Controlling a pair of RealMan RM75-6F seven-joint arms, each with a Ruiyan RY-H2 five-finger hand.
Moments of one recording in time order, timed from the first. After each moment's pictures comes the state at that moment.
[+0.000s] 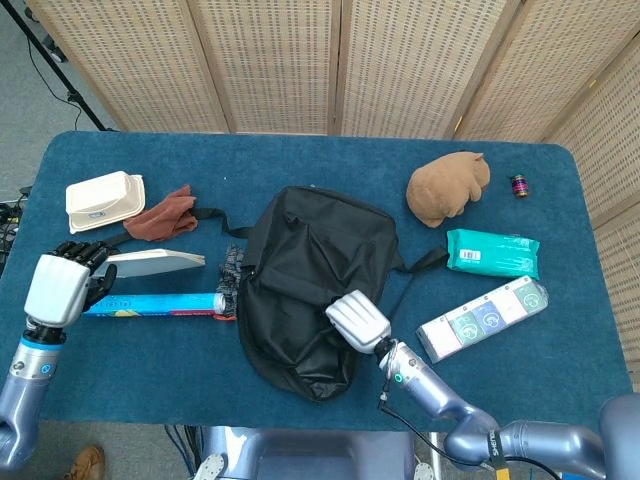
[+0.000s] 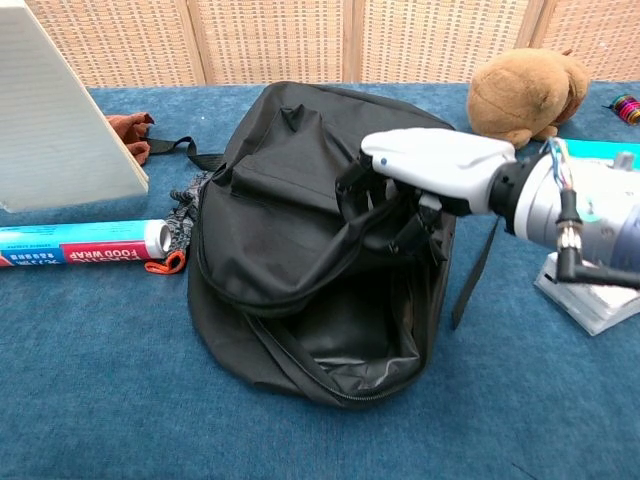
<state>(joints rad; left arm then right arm) -0.38 -1.42 -0.12 -1.11 1.62 1.60 -0.10 0.74 -1.57 0.16 -1.65 -1.29 0.93 -0.29</state>
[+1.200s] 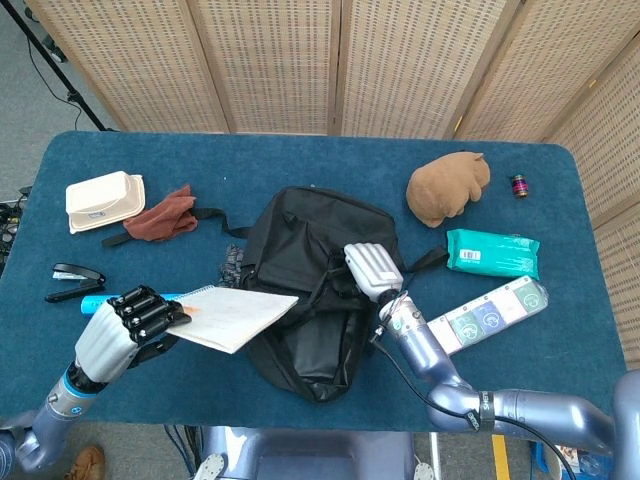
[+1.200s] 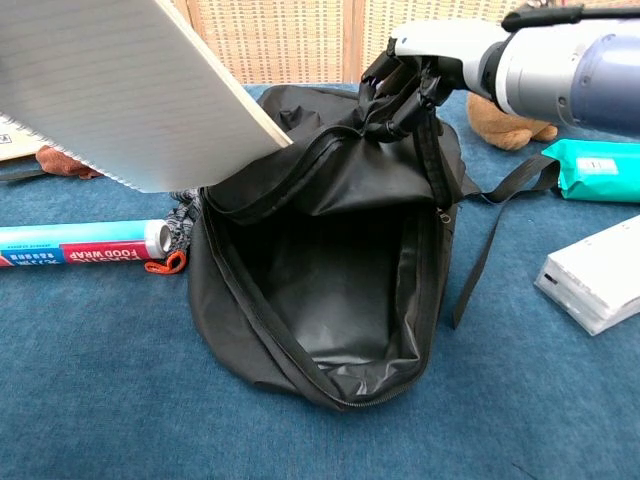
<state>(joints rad) -0.45 -1.48 -0.04 -1.20 2.03 1.92 -0.18 0.91 -1.48 0.37 -1.77 -0.64 0.97 -0.41</state>
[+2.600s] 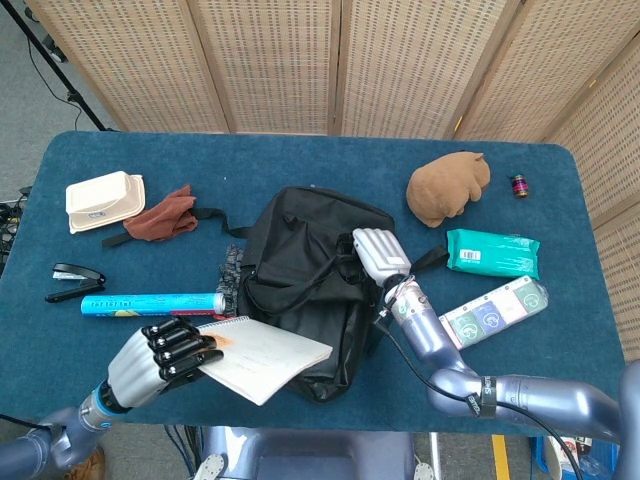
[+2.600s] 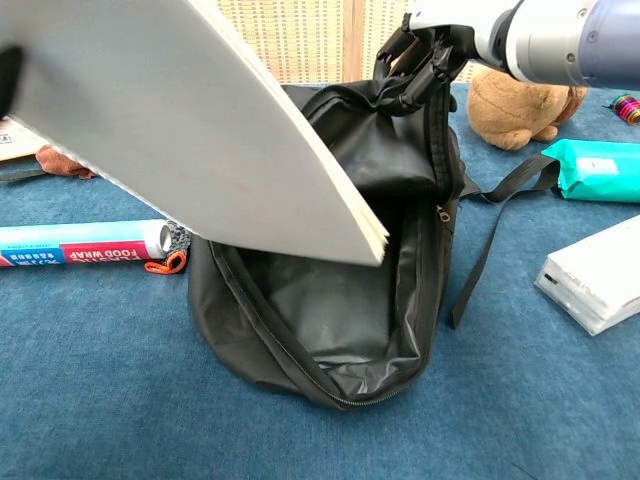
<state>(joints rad) -0.50 -1.65 -0.03 -1.11 2.16 1.96 -0.13 0.98 -1.41 0.35 -1.77 -0.53 0.97 -0.38</state>
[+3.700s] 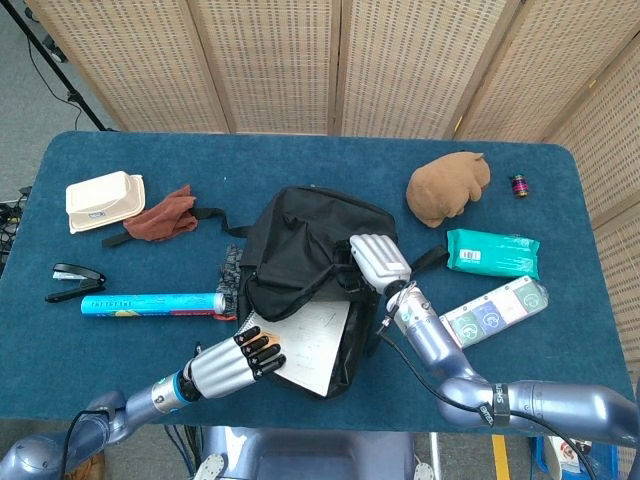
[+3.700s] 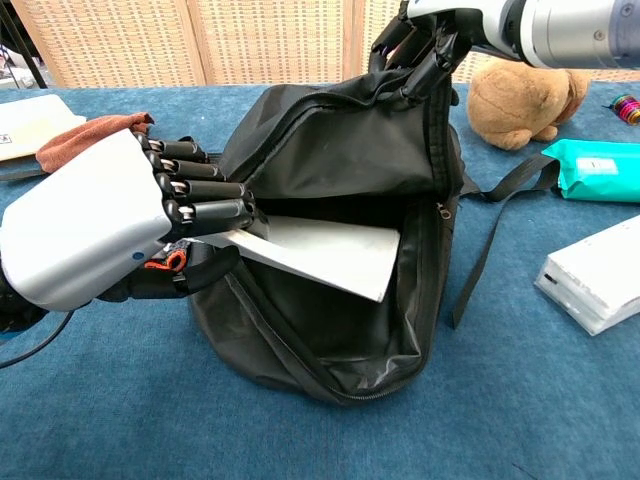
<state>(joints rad) -0.61 -1.97 0.09 -0.59 2.11 1.84 -0.01 1.00 -1.34 0.33 -1.87 -0.53 0.98 -0.36</state>
